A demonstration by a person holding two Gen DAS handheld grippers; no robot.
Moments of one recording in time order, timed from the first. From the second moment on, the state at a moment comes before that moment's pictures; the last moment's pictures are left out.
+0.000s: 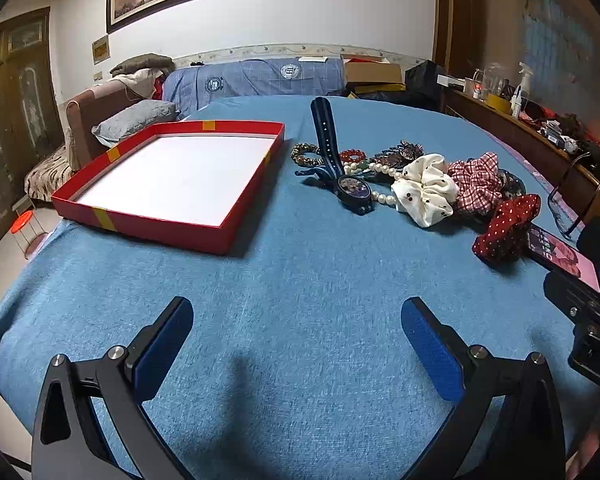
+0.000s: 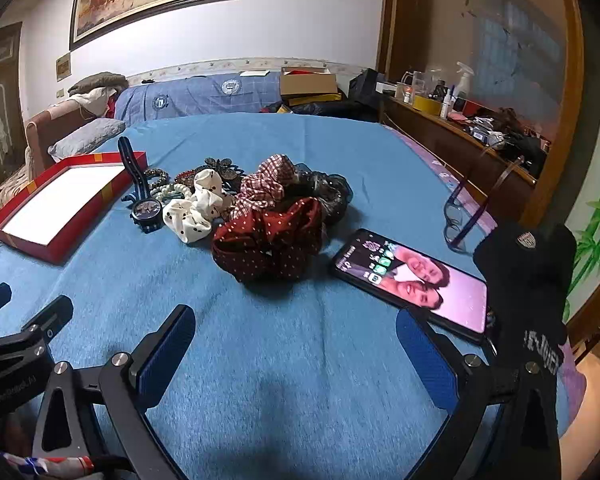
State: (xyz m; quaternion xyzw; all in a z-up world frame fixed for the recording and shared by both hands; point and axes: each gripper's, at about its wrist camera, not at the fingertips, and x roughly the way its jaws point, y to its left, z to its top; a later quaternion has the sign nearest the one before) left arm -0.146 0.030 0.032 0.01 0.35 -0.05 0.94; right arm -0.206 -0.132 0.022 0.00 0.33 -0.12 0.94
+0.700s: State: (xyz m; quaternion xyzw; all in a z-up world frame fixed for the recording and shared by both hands) left arm -0.114 0.034 0.038 -0.01 0.37 -0.08 0.92; right arm -0.173 -0.170 0.039 0.08 0.35 -0.03 0.93
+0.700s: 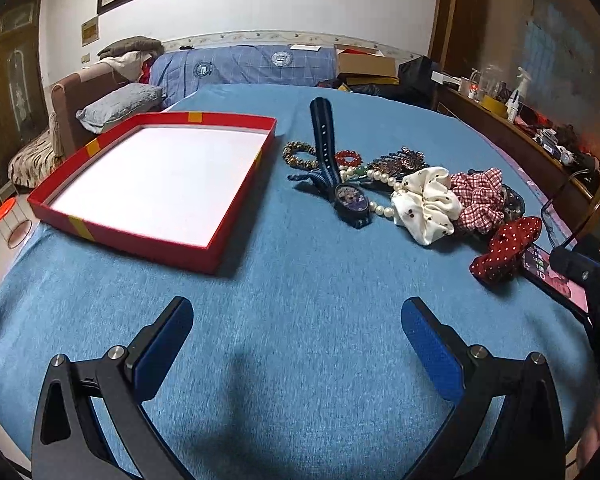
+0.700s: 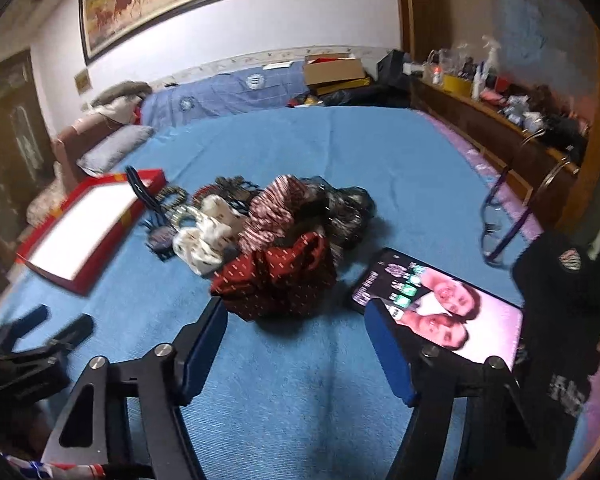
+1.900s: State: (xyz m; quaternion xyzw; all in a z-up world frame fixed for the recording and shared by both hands) left arm -0.050 0.007 0.057 -0.02 0.40 -0.17 0.90; right arm -0.120 -0.169 0.031 0.12 0.36 0.03 0.92
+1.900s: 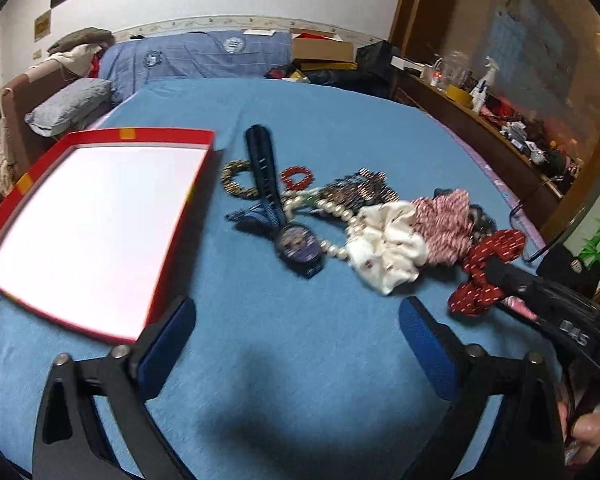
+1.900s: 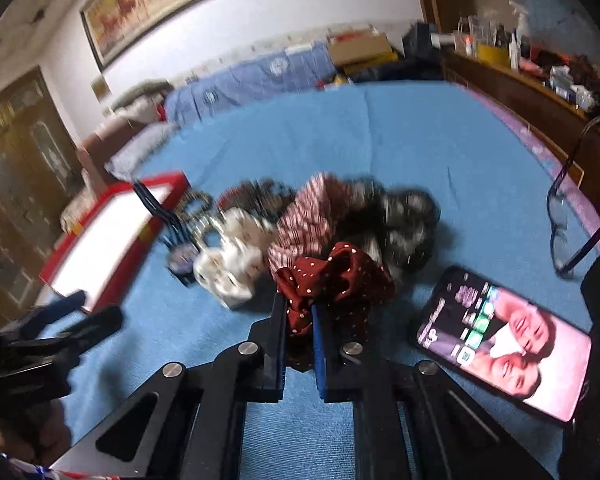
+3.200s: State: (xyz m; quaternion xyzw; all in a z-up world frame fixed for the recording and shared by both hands) left arm -0.026 -0.076 0.062 0.01 0.31 -0.25 0.92; right arm -0.141 -0.184 0.031 0.14 0.25 0.05 0.96
